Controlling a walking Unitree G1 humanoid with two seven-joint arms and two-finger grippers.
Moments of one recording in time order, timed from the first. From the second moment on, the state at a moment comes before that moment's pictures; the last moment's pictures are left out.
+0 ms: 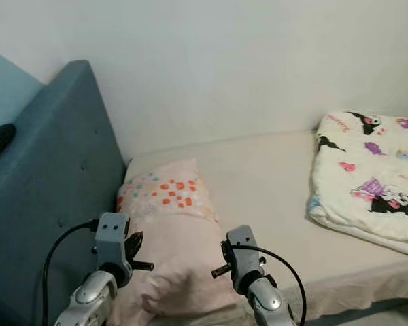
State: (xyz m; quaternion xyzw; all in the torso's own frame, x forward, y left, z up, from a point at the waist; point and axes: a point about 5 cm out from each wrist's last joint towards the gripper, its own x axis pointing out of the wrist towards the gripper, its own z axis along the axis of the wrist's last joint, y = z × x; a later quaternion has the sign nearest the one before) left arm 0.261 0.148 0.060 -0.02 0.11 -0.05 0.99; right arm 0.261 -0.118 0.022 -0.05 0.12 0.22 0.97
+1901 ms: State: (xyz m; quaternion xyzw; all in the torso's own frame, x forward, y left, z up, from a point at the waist) left arm 0.273 0.148 0.058 -0.01 0.09 -0.05 0.99; right arm 0.271 -0.146 0.023 -0.05 0.12 0.10 0.99
